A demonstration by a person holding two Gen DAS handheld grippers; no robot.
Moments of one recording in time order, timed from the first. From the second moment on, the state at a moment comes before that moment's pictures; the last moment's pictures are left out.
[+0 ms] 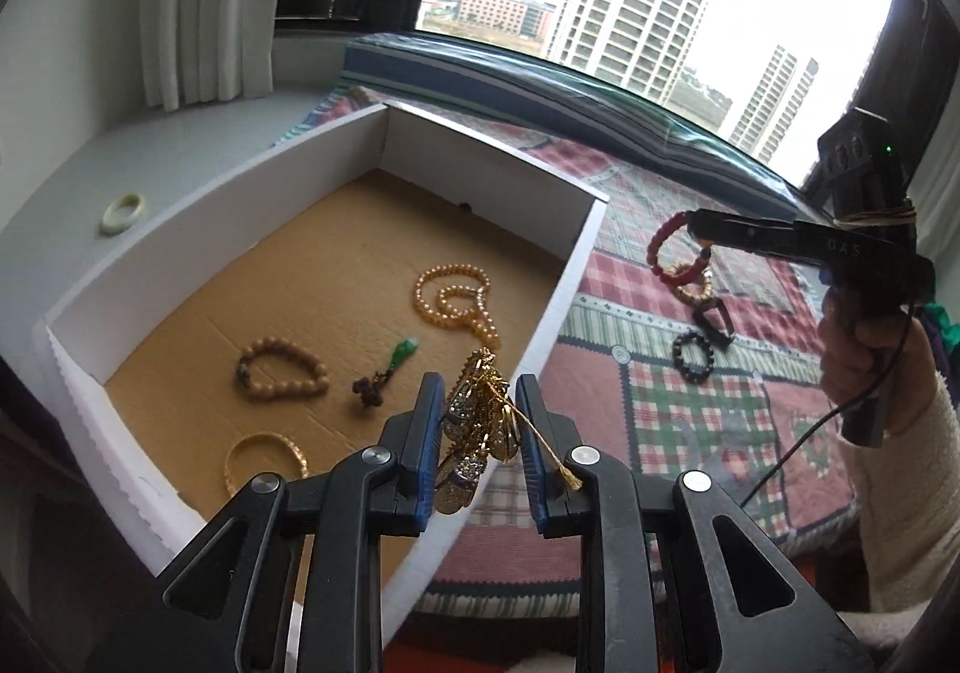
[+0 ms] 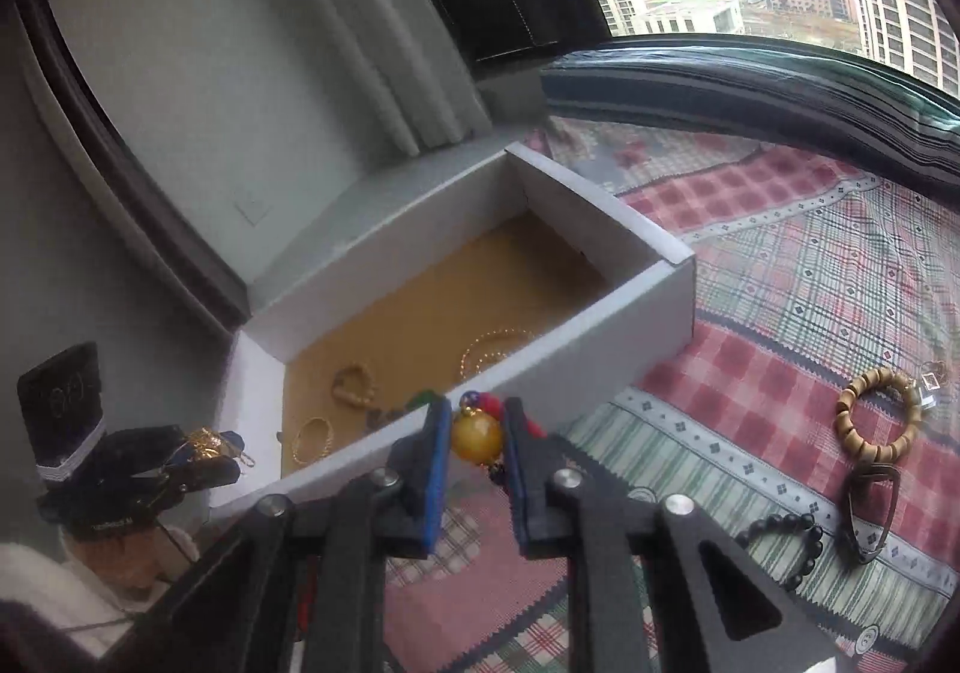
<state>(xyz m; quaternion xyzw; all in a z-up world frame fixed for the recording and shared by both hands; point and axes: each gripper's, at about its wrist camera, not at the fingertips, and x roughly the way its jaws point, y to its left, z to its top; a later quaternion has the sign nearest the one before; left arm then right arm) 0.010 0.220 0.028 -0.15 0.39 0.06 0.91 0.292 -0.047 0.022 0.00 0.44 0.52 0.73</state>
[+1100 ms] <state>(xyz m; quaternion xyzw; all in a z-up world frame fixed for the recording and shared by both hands) 0.022 0.201 -0.009 -0.14 0.41 0.09 0.90 0.198 0.013 -0.006 -0.12 0.39 0.49 0.77</state>
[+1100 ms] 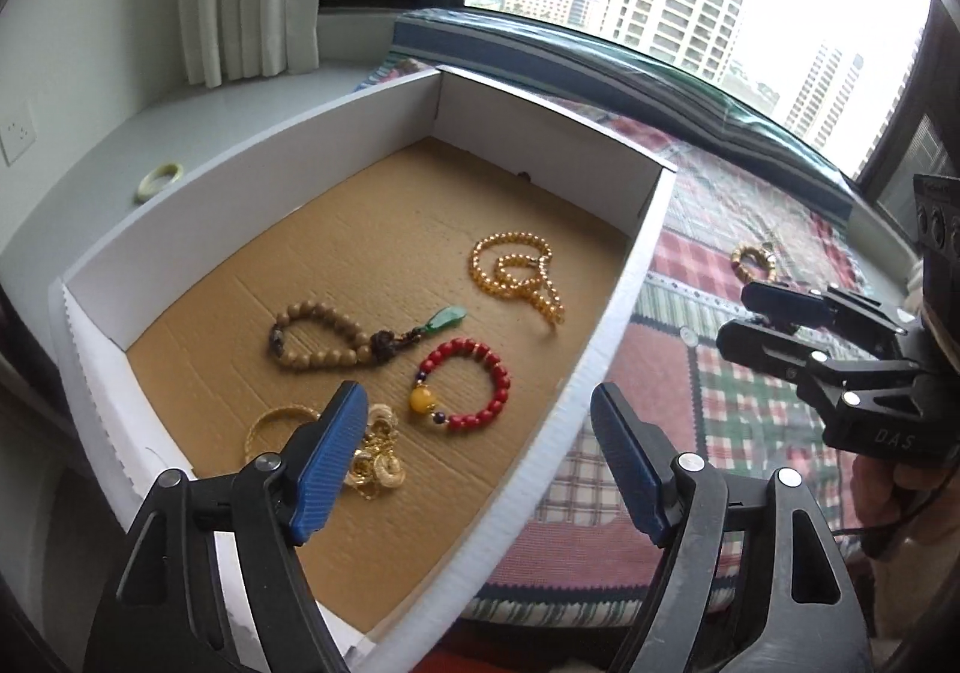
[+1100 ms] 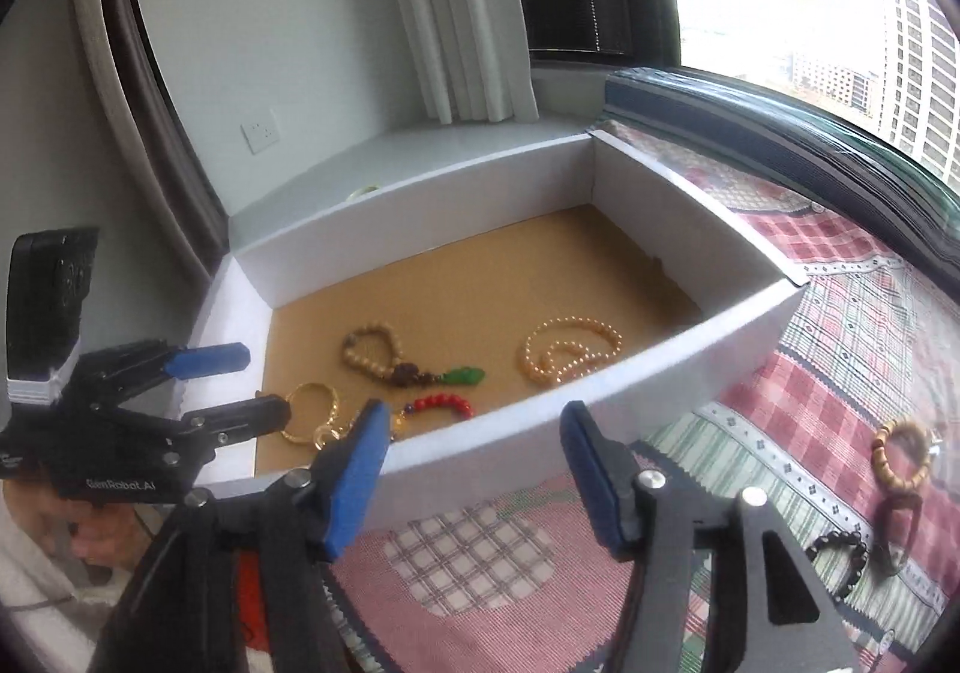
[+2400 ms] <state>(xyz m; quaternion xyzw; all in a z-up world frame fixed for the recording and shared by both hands) 0.116 -0.029 -0.123 -0.02 0.50 -0.10 0.86 0.197 -0.280 -0.133 -0.06 0.45 0.06 0.89</state>
